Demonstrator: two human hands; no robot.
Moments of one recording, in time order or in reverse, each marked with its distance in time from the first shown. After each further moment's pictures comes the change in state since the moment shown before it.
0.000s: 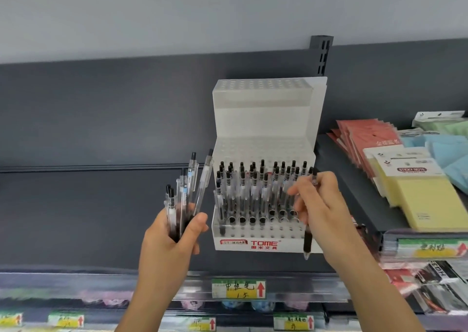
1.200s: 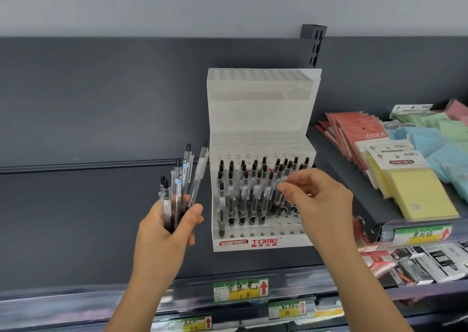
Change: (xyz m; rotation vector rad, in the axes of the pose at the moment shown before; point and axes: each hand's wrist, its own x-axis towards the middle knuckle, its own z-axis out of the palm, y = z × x) left_hand 0.036 -0.018 -0.006 -0.072 -0.115 -0.034; right_hand 0.008 0.000 0.022 -0.221 0.284 -0.086
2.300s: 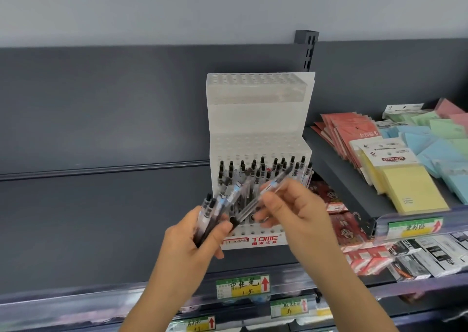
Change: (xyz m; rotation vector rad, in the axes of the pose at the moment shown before) left_hand -0.023 0.021 0.003 0.116 -0.263 0.118; right_hand -0.036 -0.027 0.005 0.370 -0.316 0.008
